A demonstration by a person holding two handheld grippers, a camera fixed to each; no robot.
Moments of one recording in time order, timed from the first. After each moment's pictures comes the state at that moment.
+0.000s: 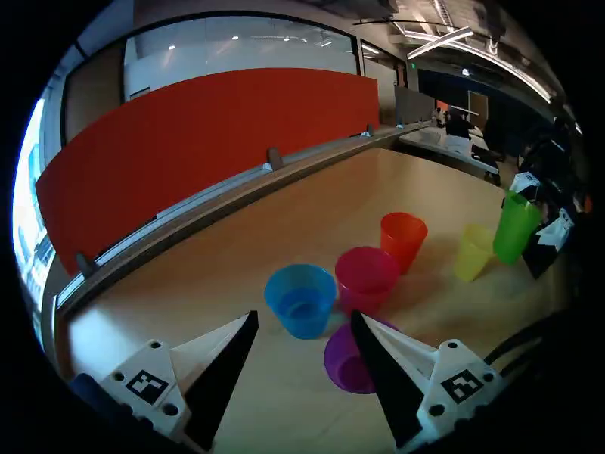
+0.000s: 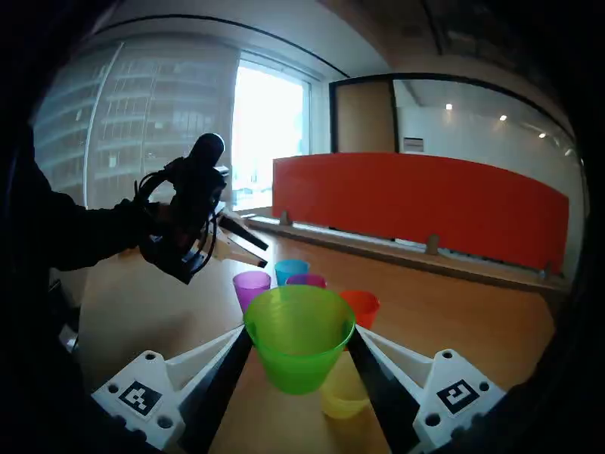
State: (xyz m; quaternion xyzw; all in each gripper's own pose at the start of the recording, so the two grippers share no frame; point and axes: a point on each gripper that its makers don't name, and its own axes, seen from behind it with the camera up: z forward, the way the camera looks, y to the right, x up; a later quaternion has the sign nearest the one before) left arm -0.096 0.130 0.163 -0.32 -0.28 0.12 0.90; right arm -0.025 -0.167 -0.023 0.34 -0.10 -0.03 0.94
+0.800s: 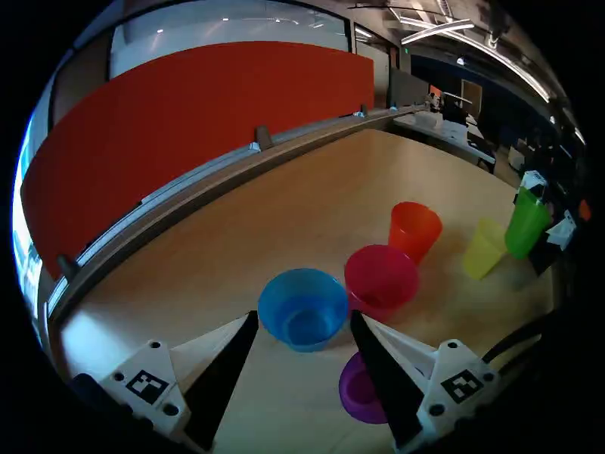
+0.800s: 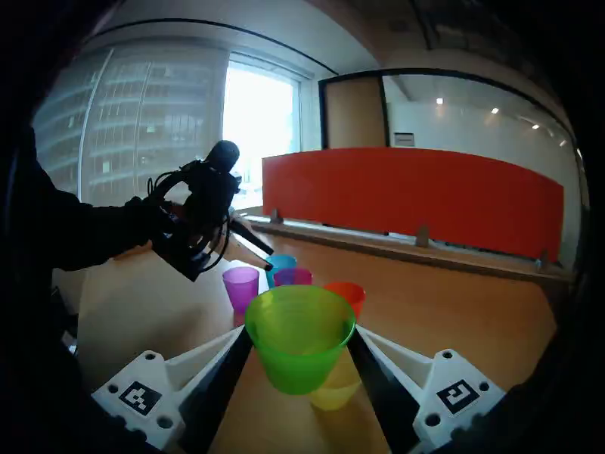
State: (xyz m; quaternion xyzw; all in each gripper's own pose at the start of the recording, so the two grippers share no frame) left arm -0.124 0.145 0.195 -0.34 -0.32 0.13 0.87; right arm -0.033 -0.148 -0.022 0.32 -0.11 -0.02 0.94
